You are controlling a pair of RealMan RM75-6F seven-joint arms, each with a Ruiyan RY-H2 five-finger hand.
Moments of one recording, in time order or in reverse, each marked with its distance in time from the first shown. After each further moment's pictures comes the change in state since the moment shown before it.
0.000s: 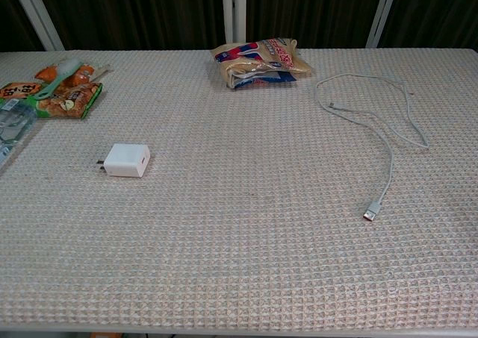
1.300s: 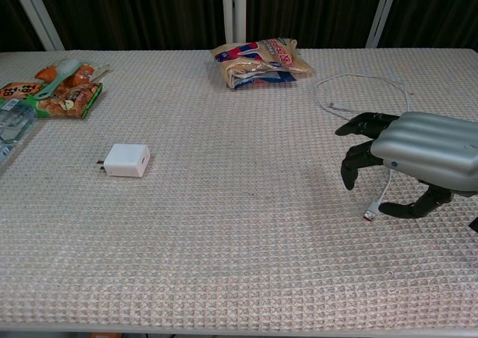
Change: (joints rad) left arm 0.003 0.006 0.014 -0.027 0.028 0.007 -0.001; right arm 0.407 -0.273 -0.076 0.141 -0.223 -0.462 -0.158
